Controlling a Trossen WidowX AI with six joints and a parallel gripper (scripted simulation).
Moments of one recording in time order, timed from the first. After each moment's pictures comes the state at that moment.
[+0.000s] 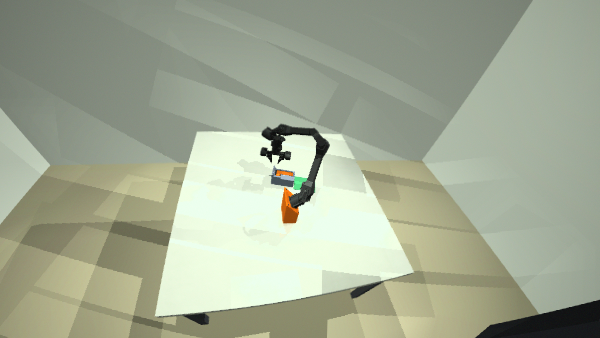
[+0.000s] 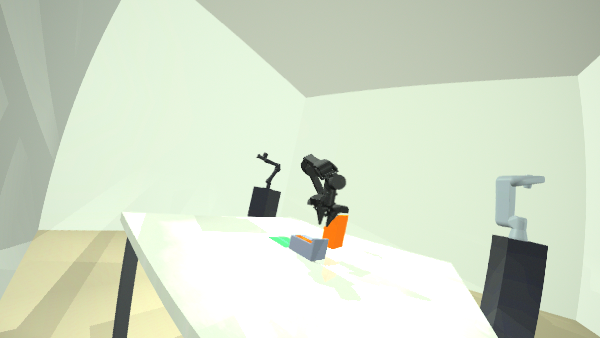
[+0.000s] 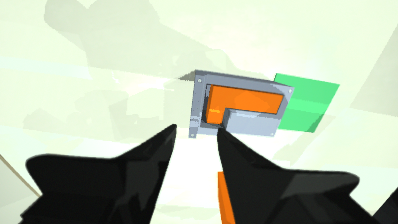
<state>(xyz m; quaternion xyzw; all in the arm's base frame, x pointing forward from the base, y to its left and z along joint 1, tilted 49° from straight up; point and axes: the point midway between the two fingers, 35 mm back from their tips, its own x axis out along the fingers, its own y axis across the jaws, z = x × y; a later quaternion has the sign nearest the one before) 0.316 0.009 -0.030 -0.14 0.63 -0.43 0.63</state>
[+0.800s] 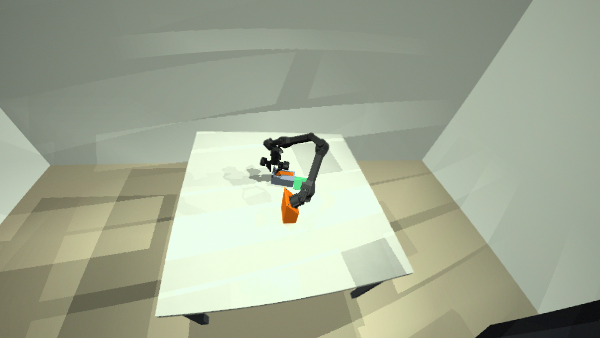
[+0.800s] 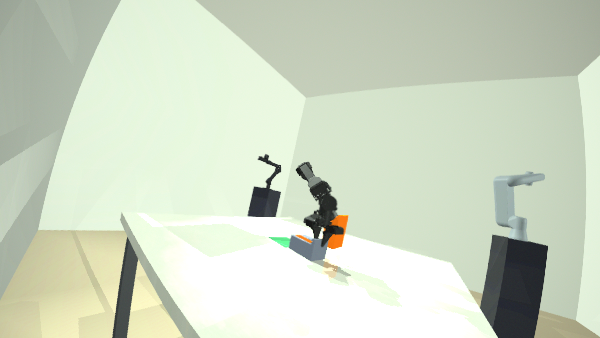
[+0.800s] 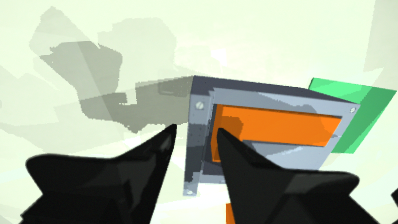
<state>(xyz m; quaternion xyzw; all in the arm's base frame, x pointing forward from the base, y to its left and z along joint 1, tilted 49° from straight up) 0.302 -0.054 -0.084 -0.14 0.63 -0.44 0.63</state>
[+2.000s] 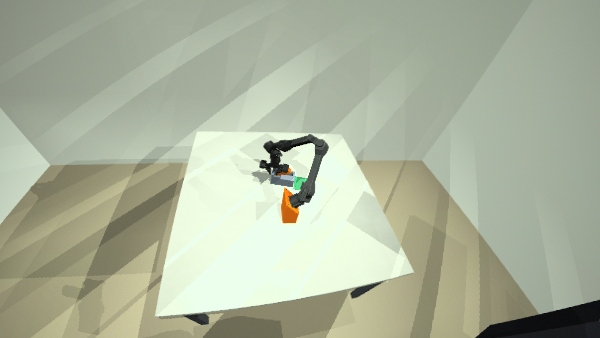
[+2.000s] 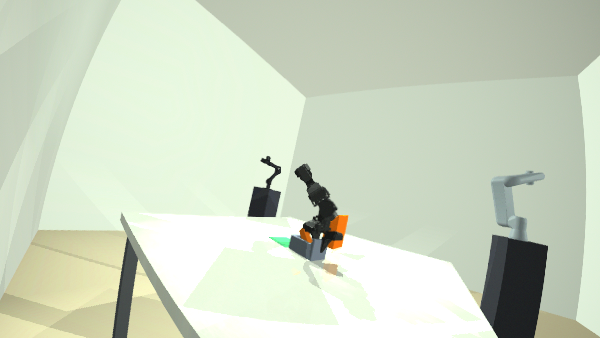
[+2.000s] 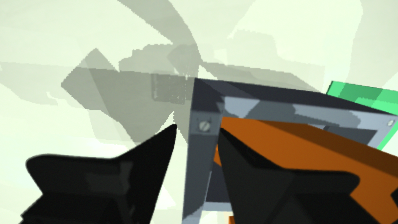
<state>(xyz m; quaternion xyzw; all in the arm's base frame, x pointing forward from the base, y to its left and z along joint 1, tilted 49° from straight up) 0.297 -0.071 -0.101 -0.14 0.63 -0.44 0.63</state>
